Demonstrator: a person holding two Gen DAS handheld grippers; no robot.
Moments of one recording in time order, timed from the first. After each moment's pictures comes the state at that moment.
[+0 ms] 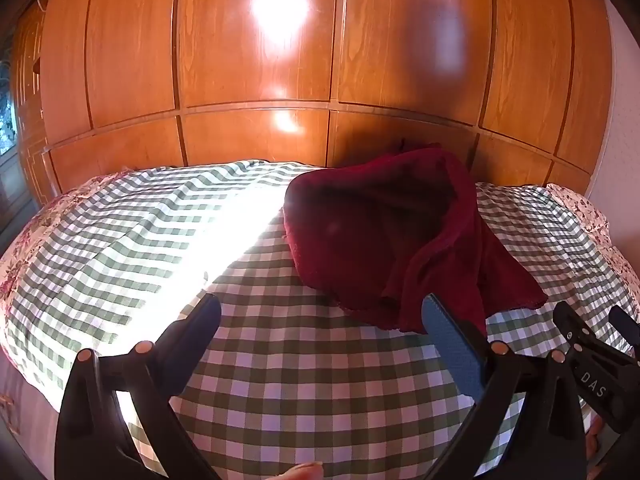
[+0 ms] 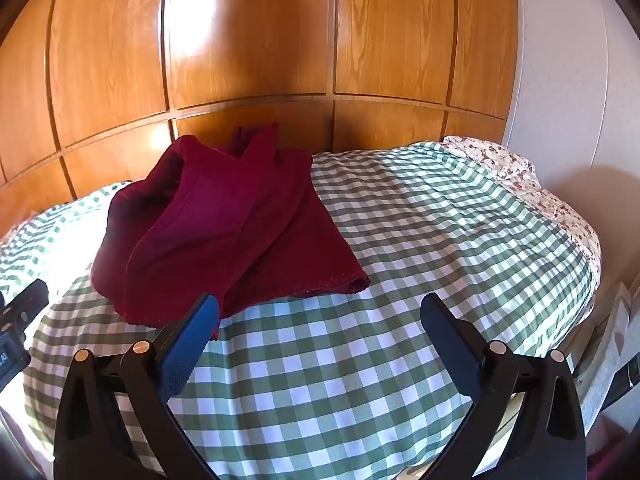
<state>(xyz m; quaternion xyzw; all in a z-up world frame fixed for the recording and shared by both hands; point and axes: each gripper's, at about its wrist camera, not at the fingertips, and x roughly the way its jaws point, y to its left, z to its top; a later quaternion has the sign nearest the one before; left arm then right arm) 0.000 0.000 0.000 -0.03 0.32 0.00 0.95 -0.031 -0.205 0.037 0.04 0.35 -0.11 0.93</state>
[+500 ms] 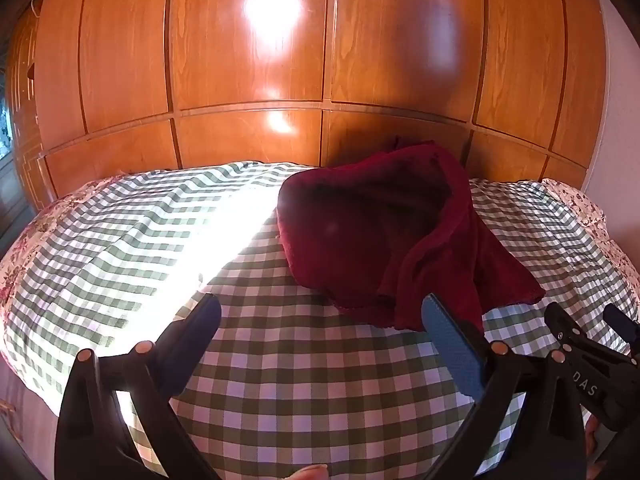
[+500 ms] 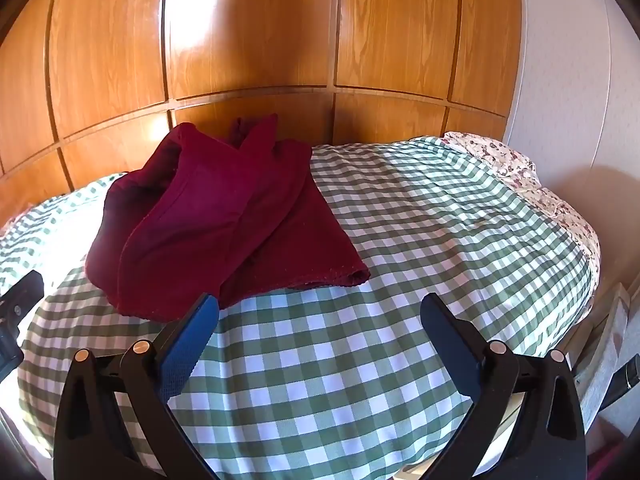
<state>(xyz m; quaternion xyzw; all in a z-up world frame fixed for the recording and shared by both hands) 0.001 -0.004 -0.001 -0.02 0.31 0.00 0.95 -0.032 -0.206 0.029 0.03 0.35 -0.11 0.93</state>
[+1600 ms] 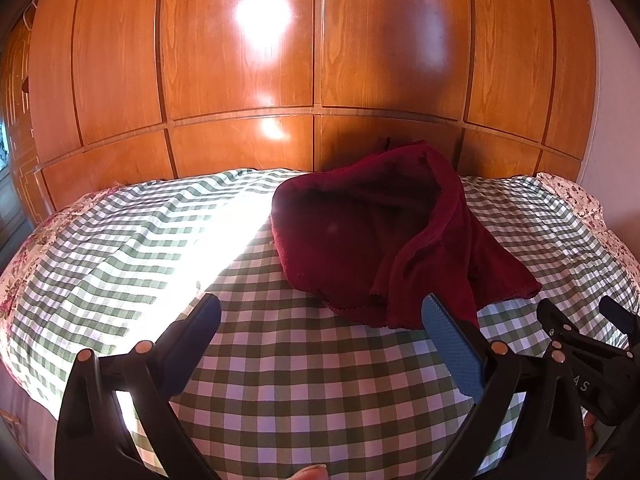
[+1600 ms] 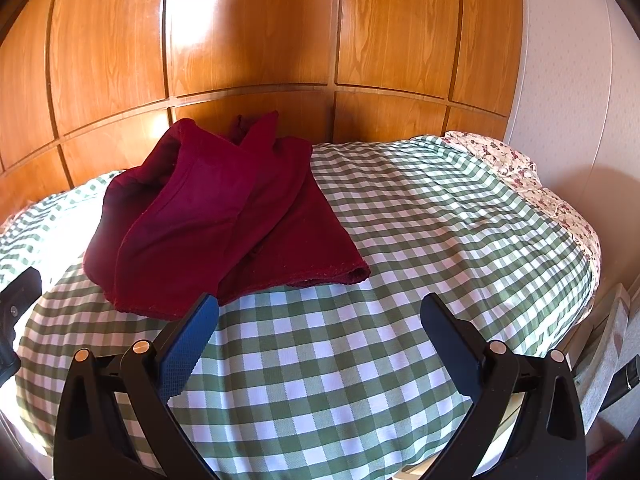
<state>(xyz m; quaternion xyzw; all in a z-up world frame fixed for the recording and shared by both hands) -0.004 -0.011 0.003 0.00 0.30 -0.01 0.95 -0.029 -0.205 0.025 0.03 0.36 -0.11 0.93</state>
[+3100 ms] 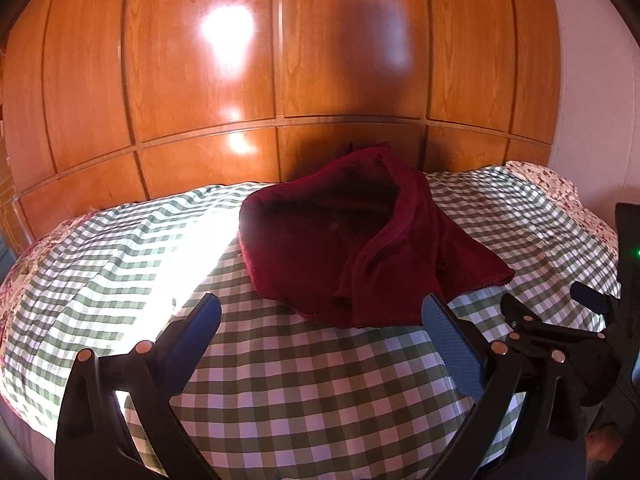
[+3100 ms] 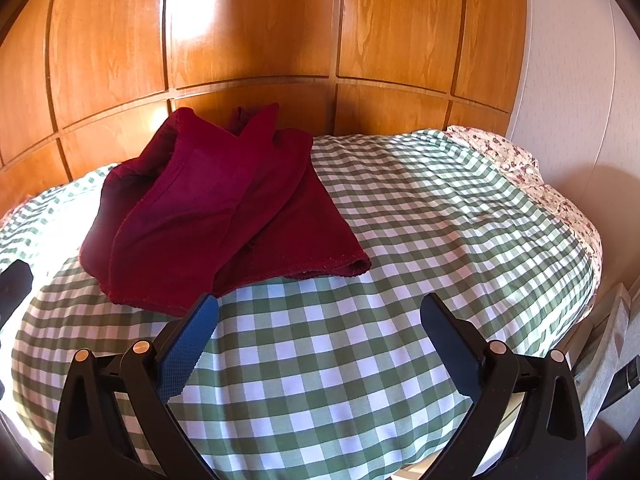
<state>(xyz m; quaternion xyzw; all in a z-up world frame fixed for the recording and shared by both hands) -0.010 -0.033 0.005 0.03 0.29 -0.07 0.95 -0.027 -0.208 0.017 0.03 0.37 -0.11 0.92</state>
